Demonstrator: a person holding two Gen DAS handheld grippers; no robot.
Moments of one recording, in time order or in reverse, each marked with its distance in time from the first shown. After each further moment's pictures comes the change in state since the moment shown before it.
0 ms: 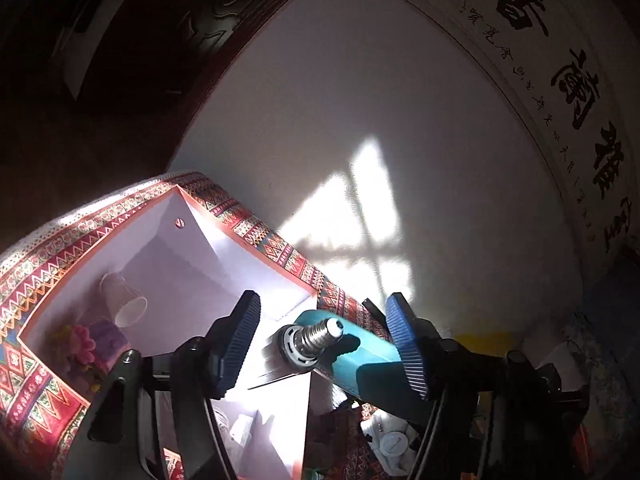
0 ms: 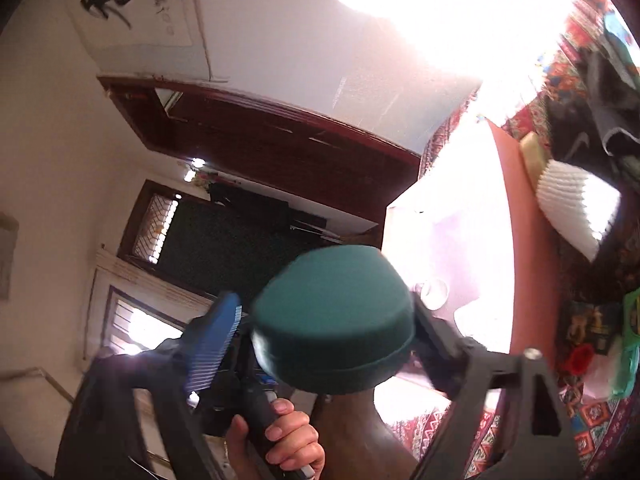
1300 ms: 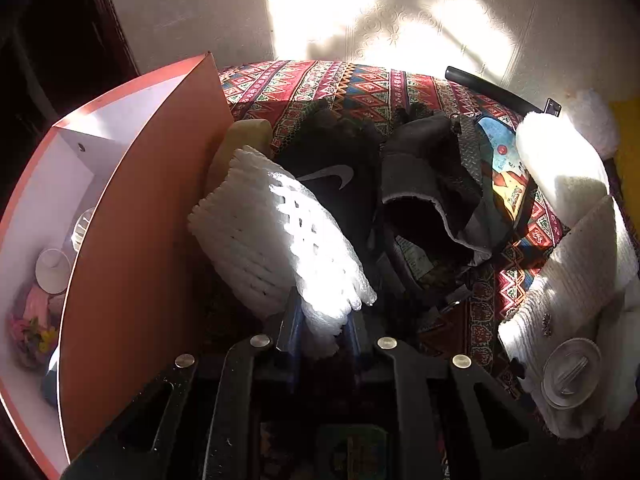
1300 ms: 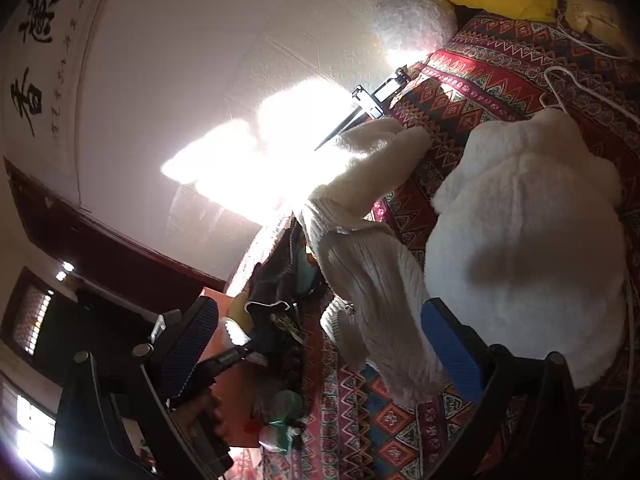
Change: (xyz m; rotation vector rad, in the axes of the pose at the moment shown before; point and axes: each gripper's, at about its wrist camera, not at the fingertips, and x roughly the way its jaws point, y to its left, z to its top) left arm 0.262 -0.140 -0.250 0.511 0.540 0.472; right arm -0.269 -0.213 0.026 0.112 -0.334 -0.527
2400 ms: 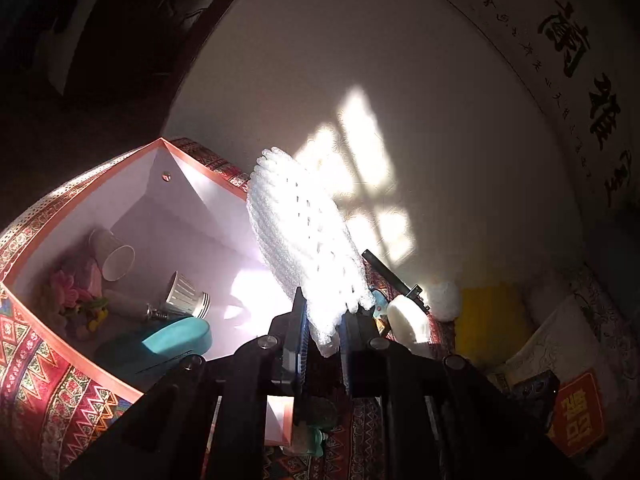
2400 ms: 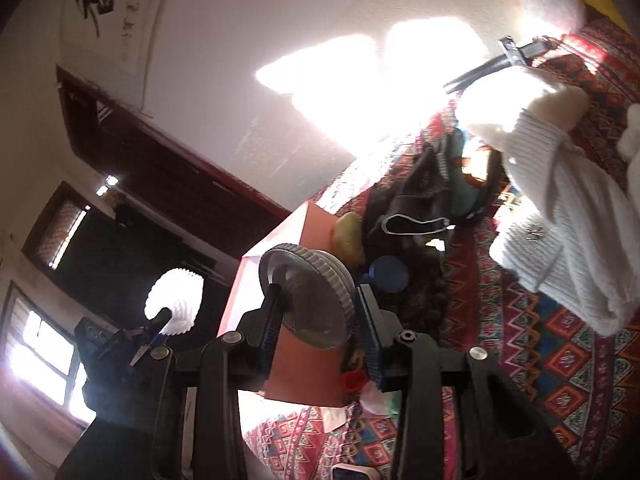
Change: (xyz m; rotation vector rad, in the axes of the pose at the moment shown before) left arm -0.219 0.259 -0.069 -0.418 -0.401 -0.527; right arm 0.026 0.180 -0.095 -0.226 0.140 0.275
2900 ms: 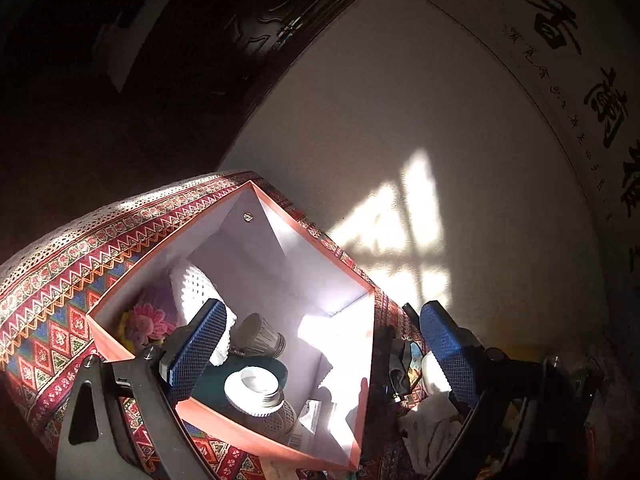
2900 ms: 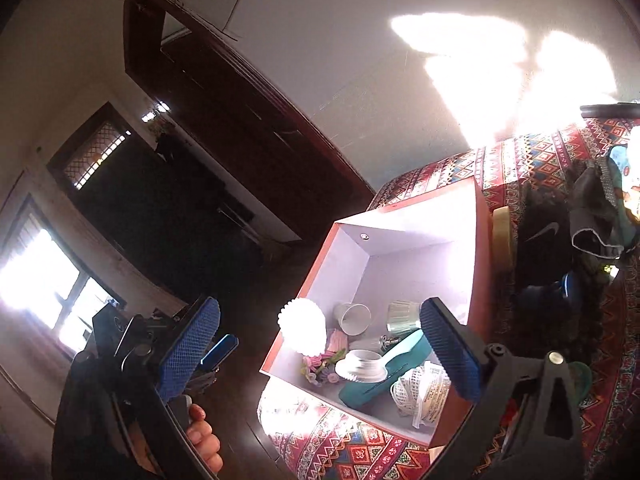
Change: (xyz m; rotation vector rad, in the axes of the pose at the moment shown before) left arm -0.040 0.073 0.028 -0.132 -0.105 0.092; right arm 0.099 0.116 -0.029 -0.192 0.073 0.037
